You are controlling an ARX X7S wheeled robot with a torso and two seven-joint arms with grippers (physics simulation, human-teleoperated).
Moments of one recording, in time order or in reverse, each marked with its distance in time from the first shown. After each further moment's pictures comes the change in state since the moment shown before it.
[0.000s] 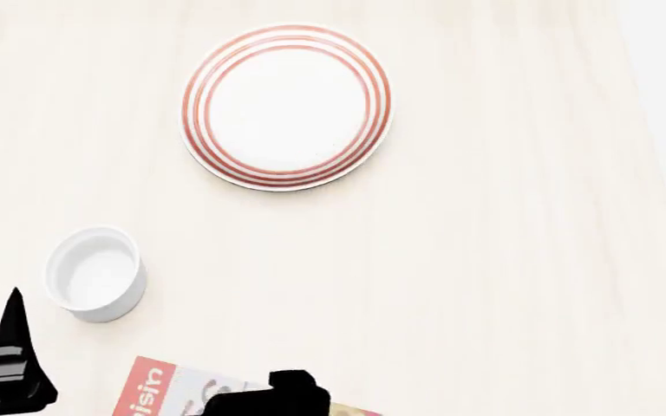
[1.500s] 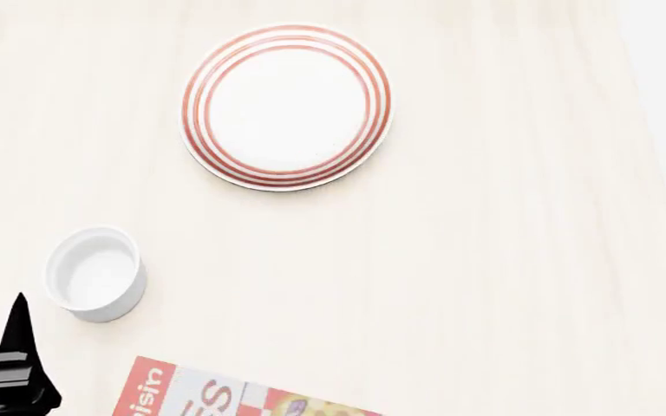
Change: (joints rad) left arm 0.010 -0.014 0.024 -0.032 0.005 0.047 0.002; right arm -0.414 -0.167 0.276 0.111 0.131 0.475 -0.032
